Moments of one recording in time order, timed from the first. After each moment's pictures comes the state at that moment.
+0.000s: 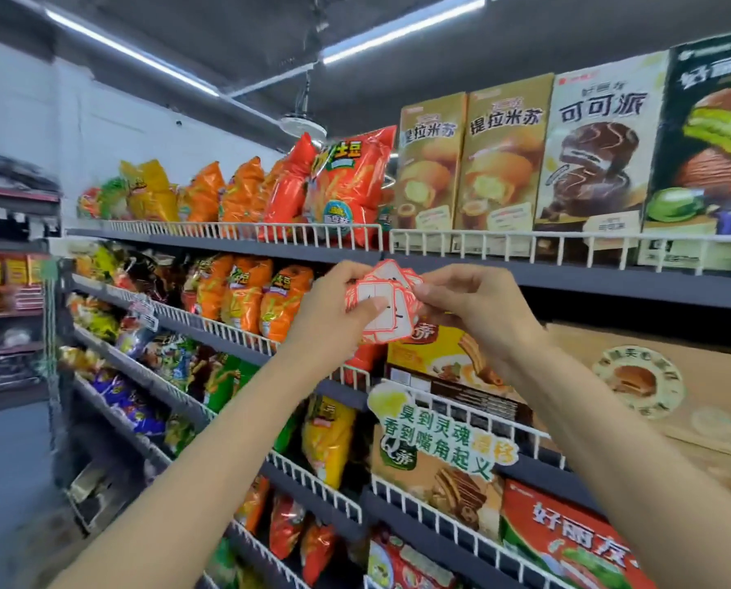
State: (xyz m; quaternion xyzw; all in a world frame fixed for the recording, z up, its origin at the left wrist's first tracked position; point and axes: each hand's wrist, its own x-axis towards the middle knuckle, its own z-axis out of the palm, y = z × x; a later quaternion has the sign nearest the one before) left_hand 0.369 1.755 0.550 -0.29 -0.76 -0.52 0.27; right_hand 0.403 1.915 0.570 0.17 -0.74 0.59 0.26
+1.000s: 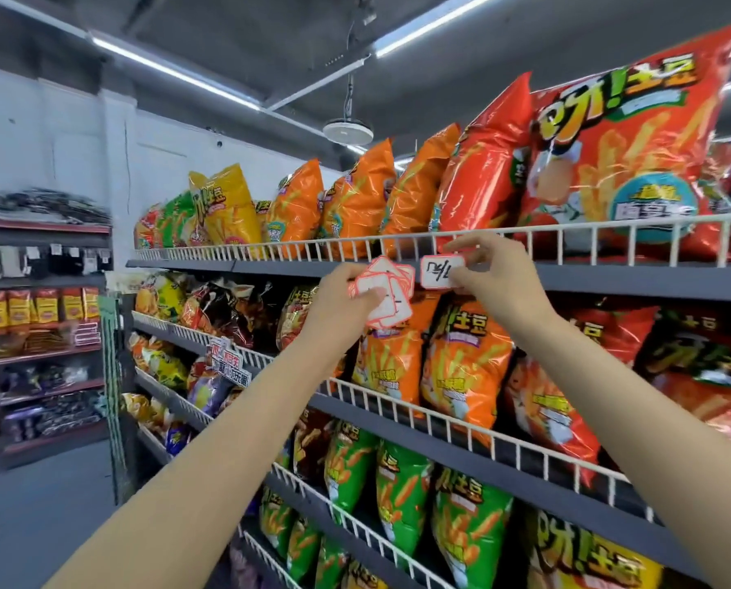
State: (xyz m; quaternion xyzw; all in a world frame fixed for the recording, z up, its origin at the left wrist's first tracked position) left_hand 0.006 1.495 0.571 -0.21 -0.75 -0.59 0.23; right_hand 0.028 1.670 0.596 0.13 -0.80 0.42 0.41
